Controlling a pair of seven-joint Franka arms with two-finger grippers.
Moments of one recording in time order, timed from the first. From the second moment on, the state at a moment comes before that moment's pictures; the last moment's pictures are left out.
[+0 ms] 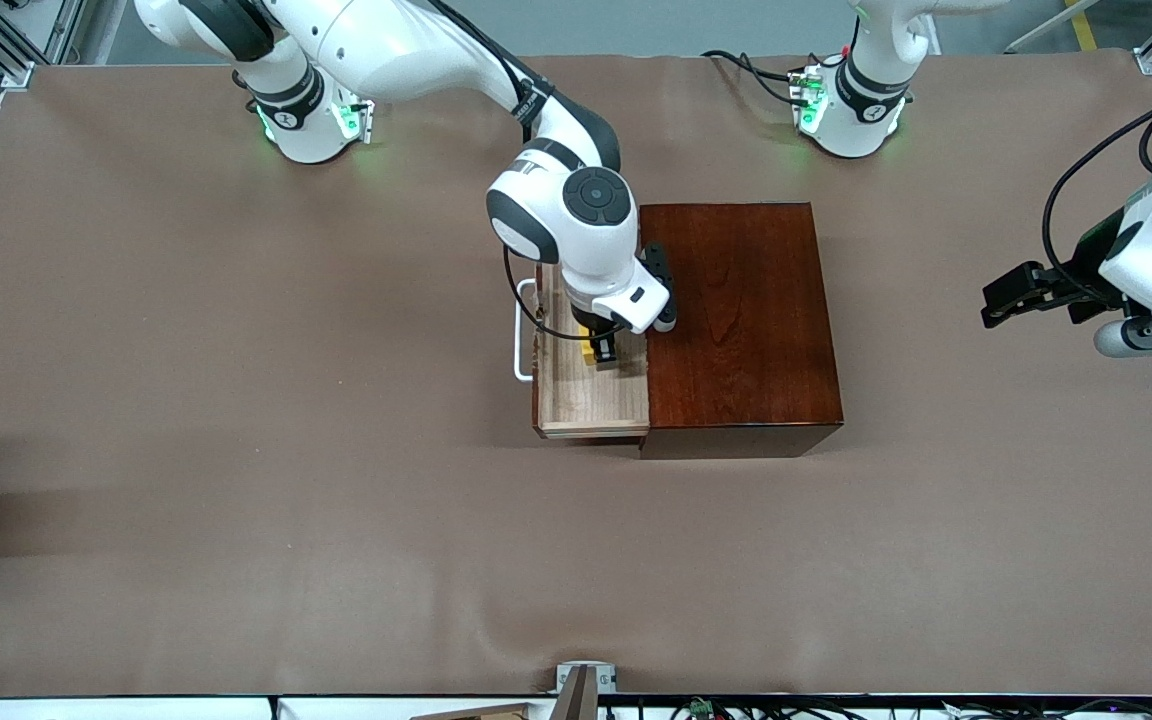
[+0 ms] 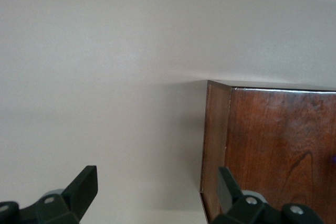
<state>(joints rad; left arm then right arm) -0.03 0.12 -0.07 -1.49 -0.01 1.63 -0.15 0.70 0.74 0.19 -1.32 -0.20 2.11 -0.76</state>
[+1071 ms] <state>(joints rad) -0.05 0.12 -0.13 -1.49 -0.03 1.63 -0.14 0.57 0.49 0.16 -1.27 -0.20 1.79 -0.68</state>
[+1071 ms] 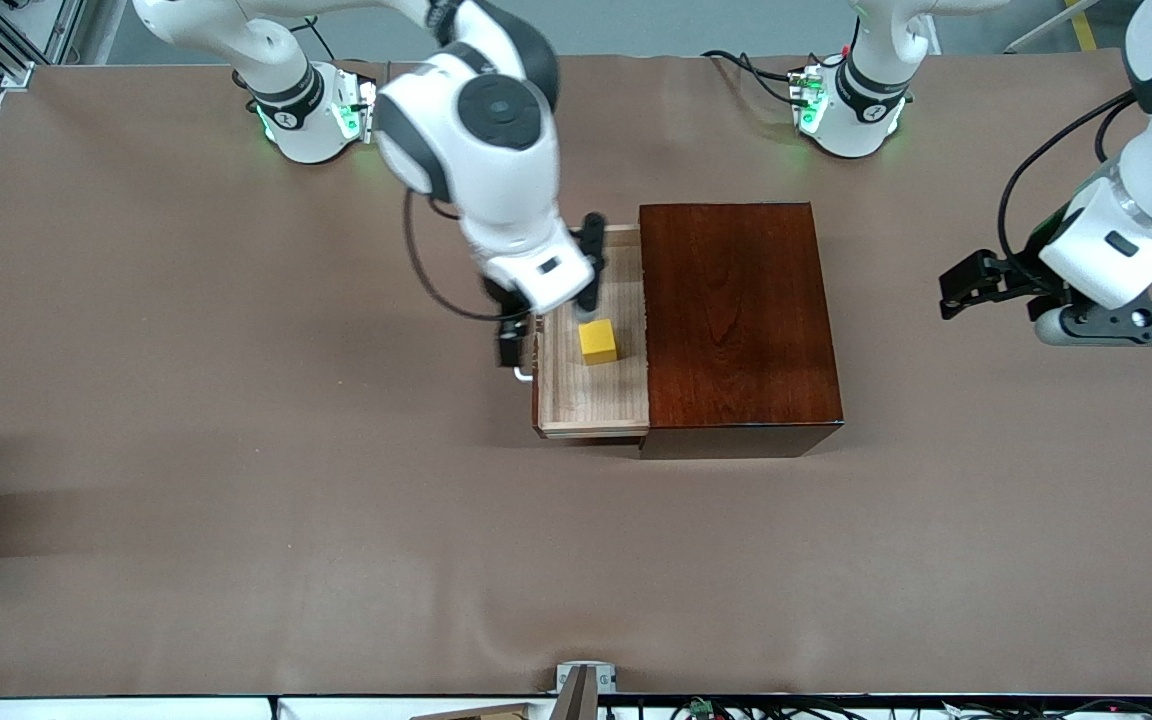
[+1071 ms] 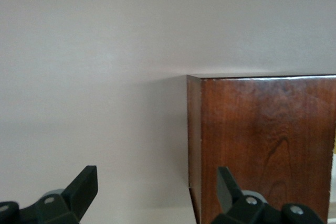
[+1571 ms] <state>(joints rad) -0.06 0.14 -0.23 -1.49 -0.08 1.63 0.13 0.37 0.41 0.16 -1.31 -0.20 1.75 -0.68</state>
